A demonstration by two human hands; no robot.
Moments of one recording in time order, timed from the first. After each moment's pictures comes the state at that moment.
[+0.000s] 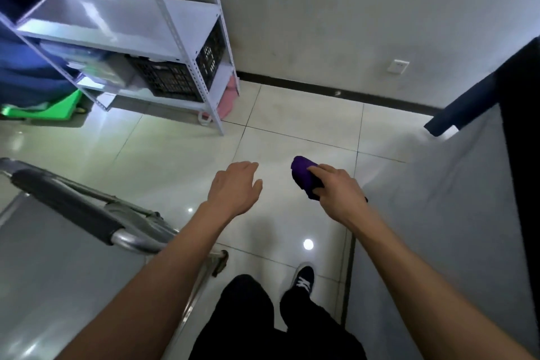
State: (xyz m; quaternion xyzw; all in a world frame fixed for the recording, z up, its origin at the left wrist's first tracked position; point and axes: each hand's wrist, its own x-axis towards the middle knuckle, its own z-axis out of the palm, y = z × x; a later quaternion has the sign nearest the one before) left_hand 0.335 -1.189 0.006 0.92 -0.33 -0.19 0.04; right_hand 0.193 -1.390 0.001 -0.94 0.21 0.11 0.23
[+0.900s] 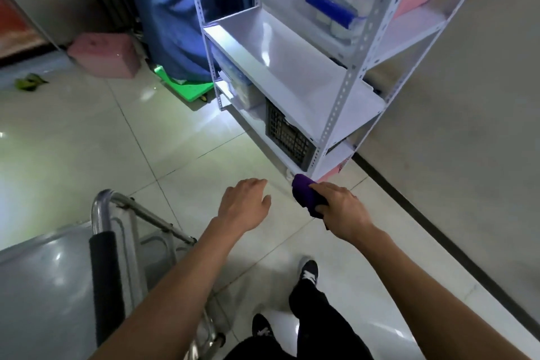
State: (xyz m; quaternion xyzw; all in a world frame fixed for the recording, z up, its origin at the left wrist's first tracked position) left_hand 0.705 -1.095 0.014 0.98 -0.04 -0.14 0.15; right_hand 0.711 -1.332 0.024 -0.96 -0.13 0.14 0.19
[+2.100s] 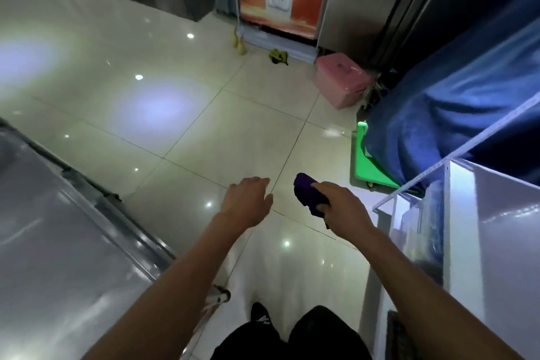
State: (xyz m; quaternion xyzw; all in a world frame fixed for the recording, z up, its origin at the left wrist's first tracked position) left_hand 0.912 -0.678 0.023 0.87 0.45 -0.06 0.18; right_hand 1.119 -0.795 0.030 -0.79 -0.55 0.23 0.13
